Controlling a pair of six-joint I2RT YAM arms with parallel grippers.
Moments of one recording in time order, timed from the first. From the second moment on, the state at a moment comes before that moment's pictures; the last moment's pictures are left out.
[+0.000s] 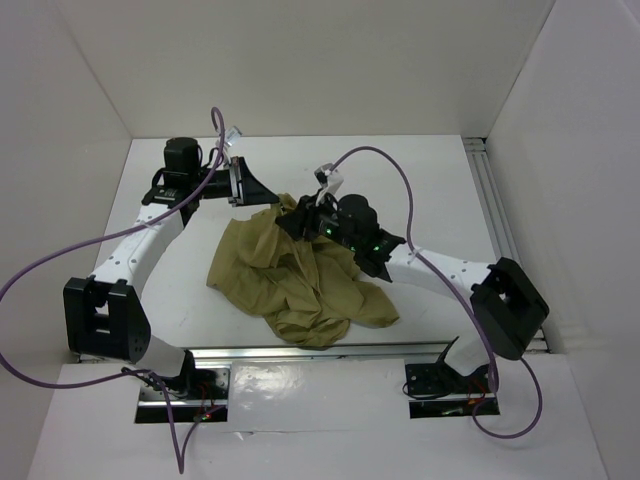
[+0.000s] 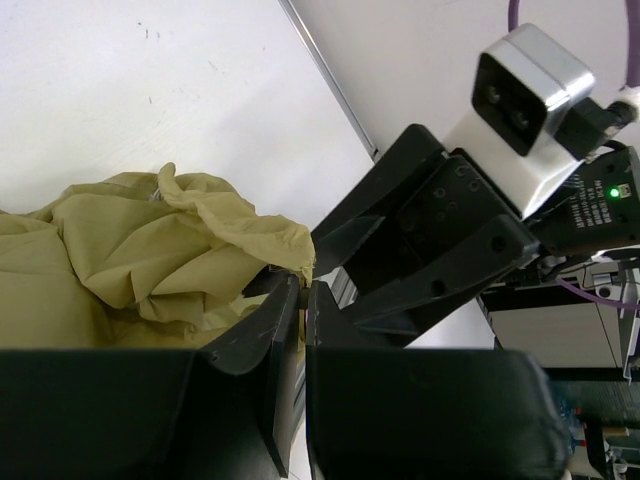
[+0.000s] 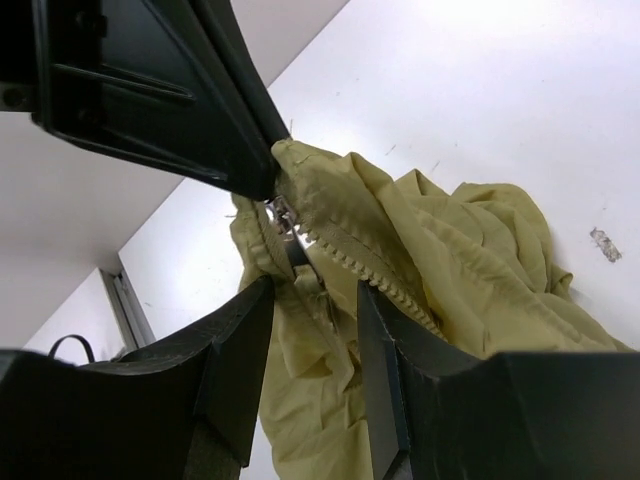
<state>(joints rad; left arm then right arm) -0.11 1.47 1.22 -0.18 1.06 -0.50 0.80 1.50 0.95 0.46 -0.12 0.47</state>
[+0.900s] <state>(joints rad) -0.11 1.48 1.22 -0.20 1.06 -0.48 0.80 1.46 0.92 0.48 -0.09 0.46</state>
